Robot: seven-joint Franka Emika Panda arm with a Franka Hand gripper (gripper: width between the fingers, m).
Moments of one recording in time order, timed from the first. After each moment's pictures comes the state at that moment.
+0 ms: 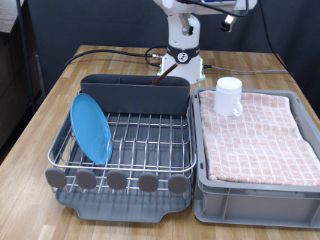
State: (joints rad) arm 0.50 -0.24 -0.35 -2.22 -0.20 2.02 0.49
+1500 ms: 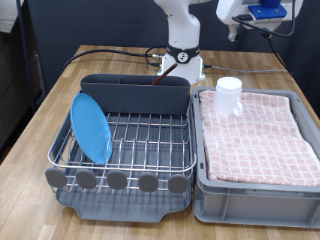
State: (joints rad) arm 0.52 -0.22 -0.15 -2.30 -0.16 1.89 0.72
